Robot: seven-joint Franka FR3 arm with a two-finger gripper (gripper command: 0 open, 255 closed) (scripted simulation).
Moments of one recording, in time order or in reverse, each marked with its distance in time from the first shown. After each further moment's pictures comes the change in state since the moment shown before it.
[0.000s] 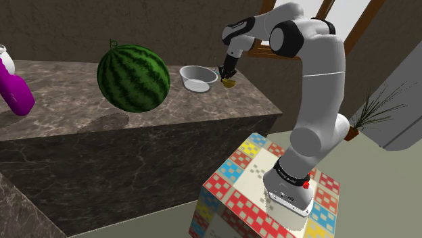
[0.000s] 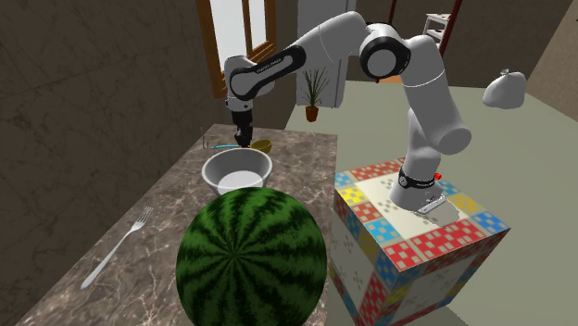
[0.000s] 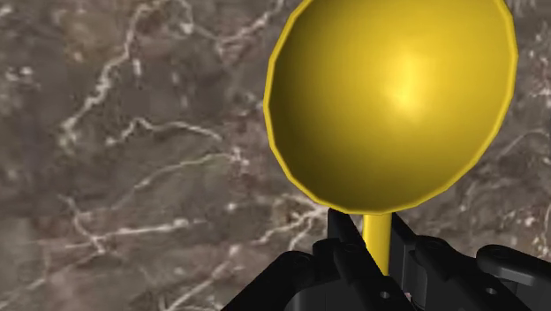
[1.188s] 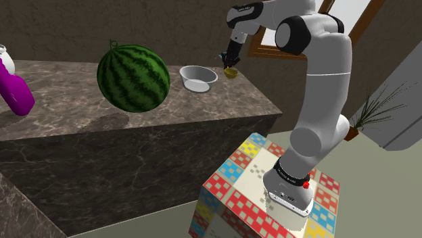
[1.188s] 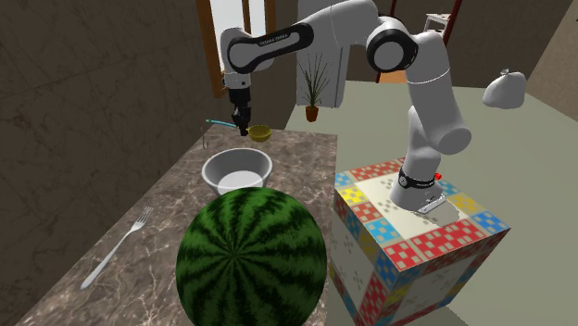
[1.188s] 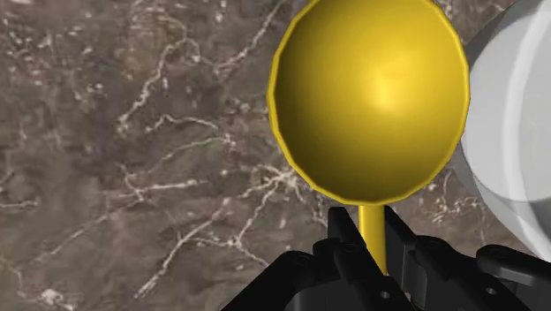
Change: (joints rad) arm 0.000 -0.068 -0.016 0.110 -0.035 -0.171 0.046
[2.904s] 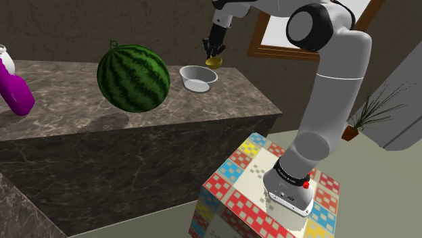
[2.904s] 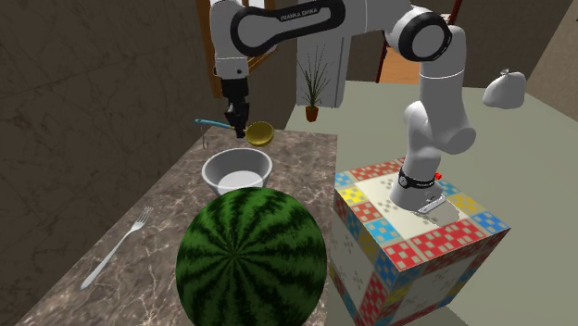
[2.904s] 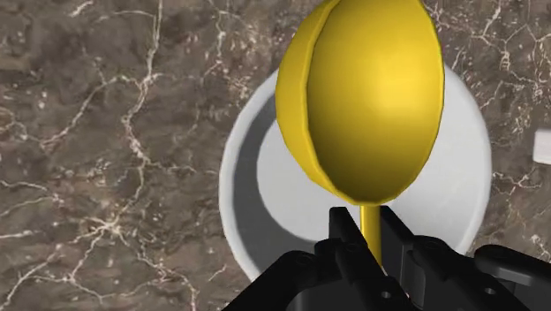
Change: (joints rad) arm 0.194 -0.170 0.062 -0.048 -0.056 -0.060 0.276
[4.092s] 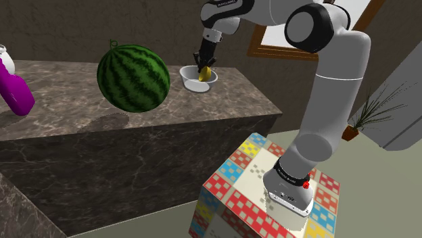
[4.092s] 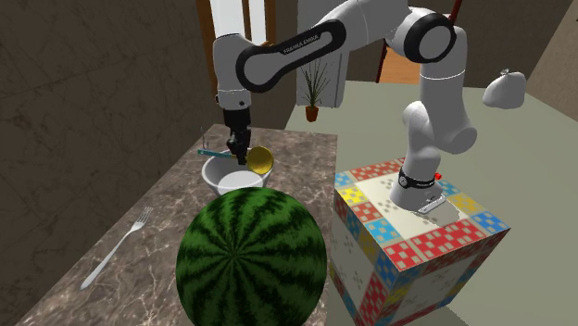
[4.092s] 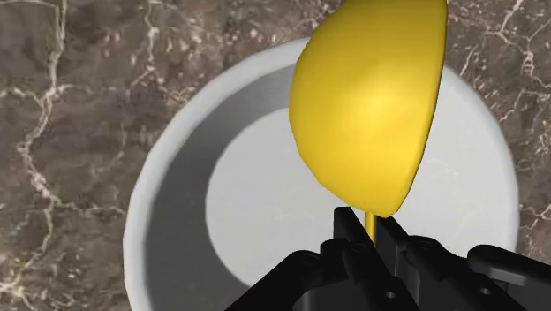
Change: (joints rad) arm 0.061 0.007 0.032 -0.168 0.011 0.202 0.046
